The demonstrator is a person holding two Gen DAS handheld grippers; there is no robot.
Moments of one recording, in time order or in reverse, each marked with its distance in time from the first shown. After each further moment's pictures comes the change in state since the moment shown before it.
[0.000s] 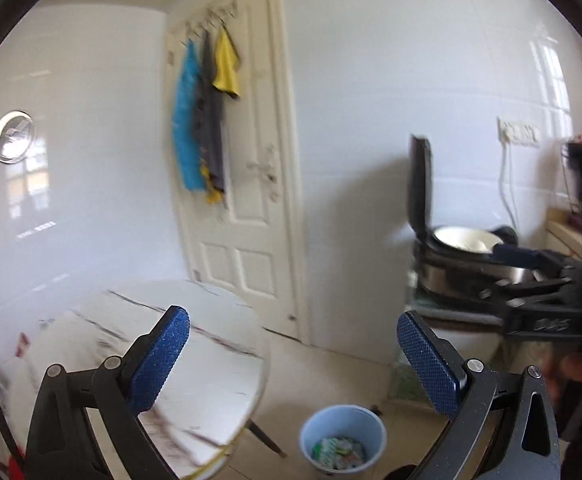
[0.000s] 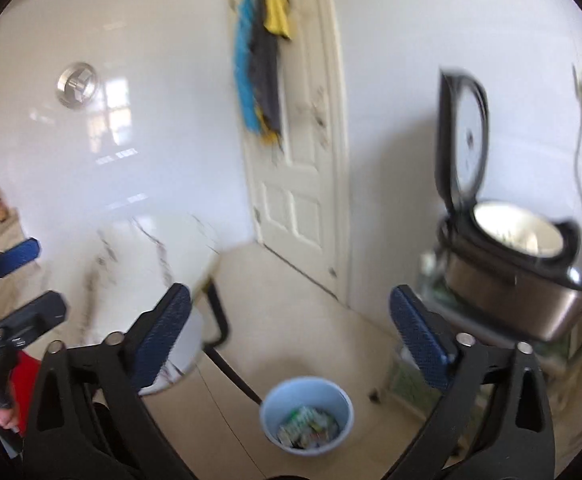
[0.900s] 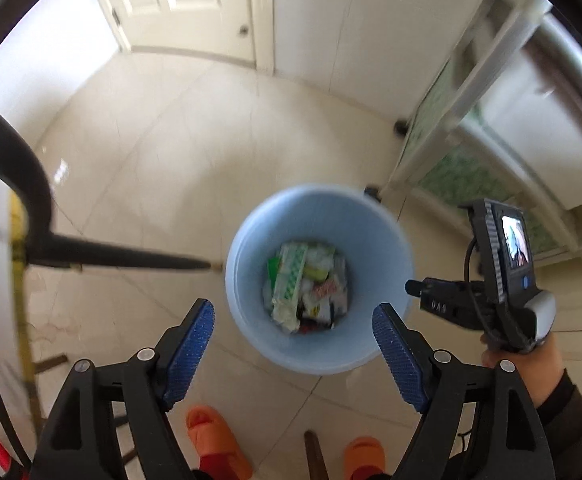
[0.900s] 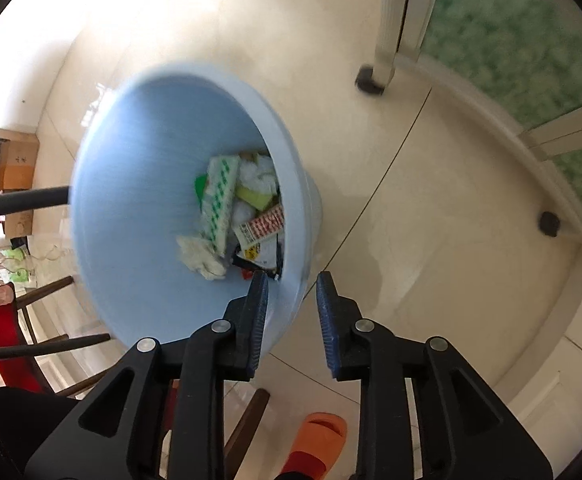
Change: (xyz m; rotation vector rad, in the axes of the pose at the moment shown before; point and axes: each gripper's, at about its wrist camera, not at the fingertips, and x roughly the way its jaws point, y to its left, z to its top) left arm 0.491 -0.056 -0.220 -0.016 1.000 -0.129; right arm 0.398 -0.202 -0.424 0.465 1.125 -0.065
